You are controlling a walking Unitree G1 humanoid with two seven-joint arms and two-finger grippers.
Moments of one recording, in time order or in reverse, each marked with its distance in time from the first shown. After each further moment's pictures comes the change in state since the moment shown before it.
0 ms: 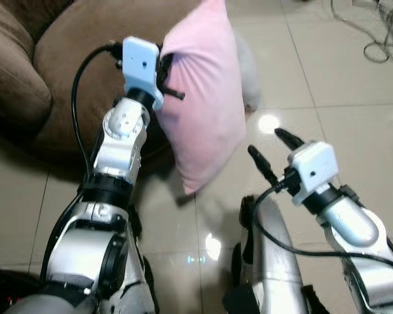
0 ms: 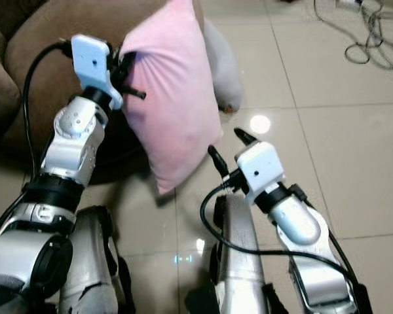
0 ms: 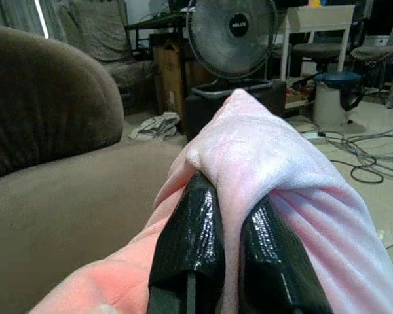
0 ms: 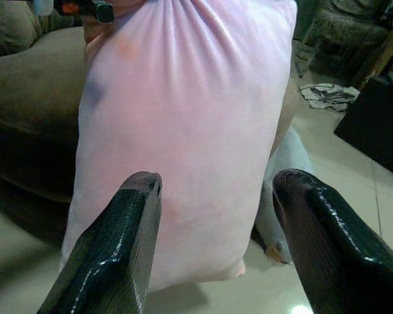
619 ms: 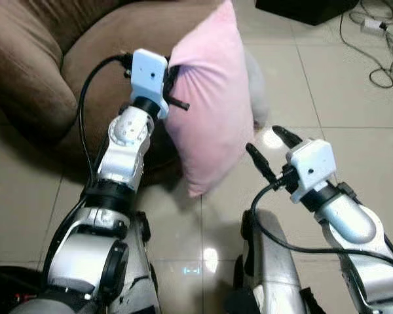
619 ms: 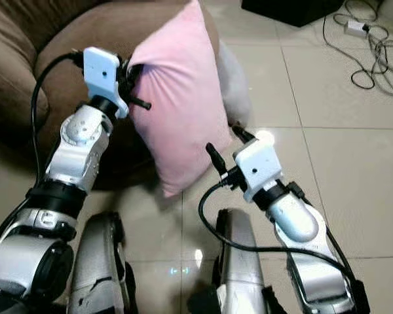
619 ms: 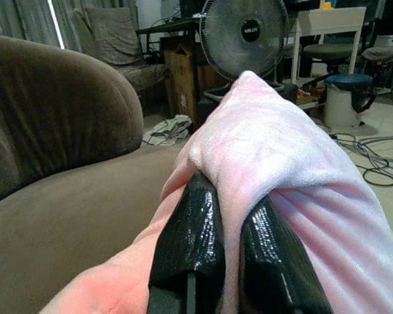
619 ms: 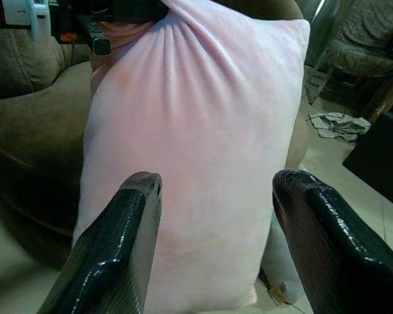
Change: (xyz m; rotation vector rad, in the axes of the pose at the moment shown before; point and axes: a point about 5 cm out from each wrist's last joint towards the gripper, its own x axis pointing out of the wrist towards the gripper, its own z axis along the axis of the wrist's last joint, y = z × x) left arm -0.006 -0.009 -0.011 0.009 0.037 -0.038; right arm 0.004 0.000 0.000 0.006 -0.007 0.005
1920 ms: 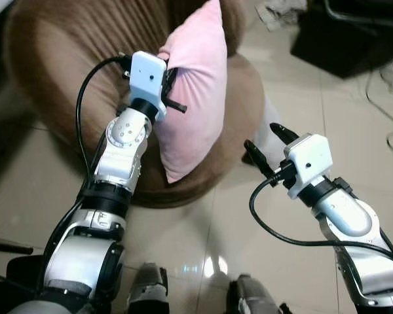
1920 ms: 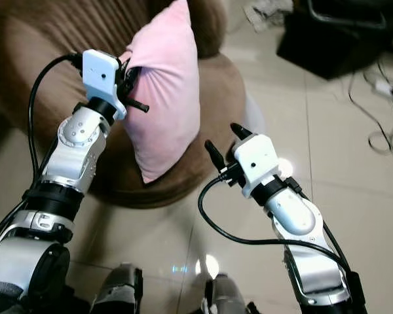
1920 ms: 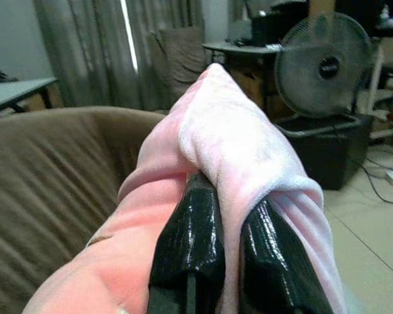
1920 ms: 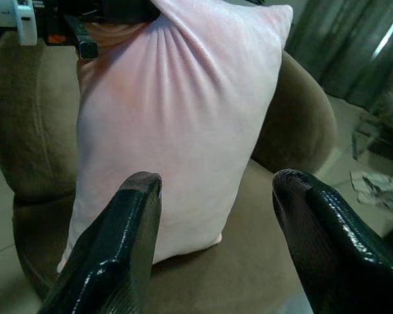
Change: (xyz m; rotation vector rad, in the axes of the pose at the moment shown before) left arm -0.003 0.003 -0.002 0.025 0.013 -0.005; right arm 0.008 -0.003 -0.003 0.020 0.001 0.012
